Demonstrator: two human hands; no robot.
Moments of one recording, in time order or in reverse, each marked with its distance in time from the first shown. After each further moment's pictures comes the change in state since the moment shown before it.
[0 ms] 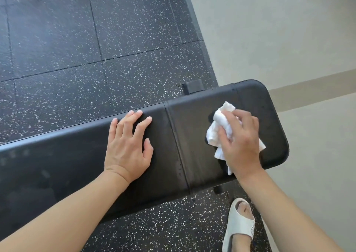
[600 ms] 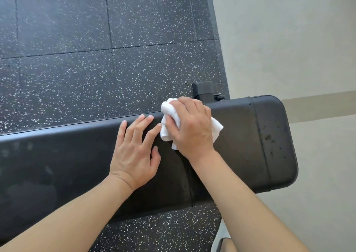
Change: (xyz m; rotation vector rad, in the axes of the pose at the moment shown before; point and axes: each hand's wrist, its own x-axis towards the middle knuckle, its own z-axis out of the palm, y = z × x) left_hand -0.001 -0.003 0.003 0.001 -0.049 0.008; right_hand 0.063 -0.115 0.077 -0.013 -0.169 -0.228
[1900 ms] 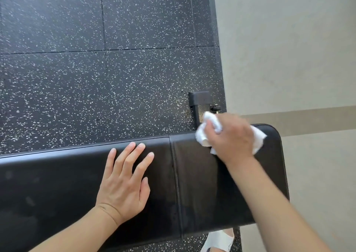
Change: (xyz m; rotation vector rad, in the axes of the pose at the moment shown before) left_hand 0.001 0.002 0.000 -0.004 -0.067 0.015; right_hand 0.053 0.104 -0.037 -0.126 -0.056 0.151
